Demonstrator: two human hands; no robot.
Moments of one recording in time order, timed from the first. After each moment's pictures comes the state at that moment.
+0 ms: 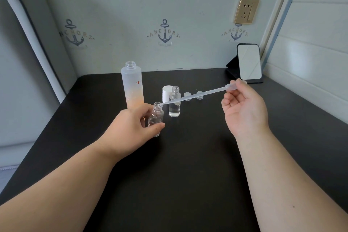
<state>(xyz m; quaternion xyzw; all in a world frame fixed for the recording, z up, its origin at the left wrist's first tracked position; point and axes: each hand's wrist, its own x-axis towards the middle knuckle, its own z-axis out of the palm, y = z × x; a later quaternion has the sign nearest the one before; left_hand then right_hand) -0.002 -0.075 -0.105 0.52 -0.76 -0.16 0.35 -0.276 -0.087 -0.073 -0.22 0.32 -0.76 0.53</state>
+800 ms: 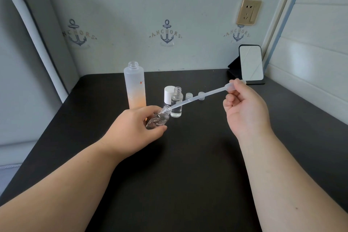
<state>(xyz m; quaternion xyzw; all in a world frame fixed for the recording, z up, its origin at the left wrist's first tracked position) -0.001 -0.076 -0.108 0.49 -0.80 -0.11 0.34 -0.275 -0.087 -0.072 -0.26 0.32 -0.75 0.52</state>
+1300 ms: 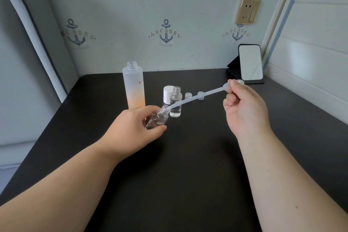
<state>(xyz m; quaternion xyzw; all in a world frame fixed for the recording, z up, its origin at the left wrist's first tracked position) -0.002 -0.075 -0.108 0.49 -0.79 -0.12 0.35 -0.278 -0.091 -0.076 -0.26 0.33 -0.76 0.50</state>
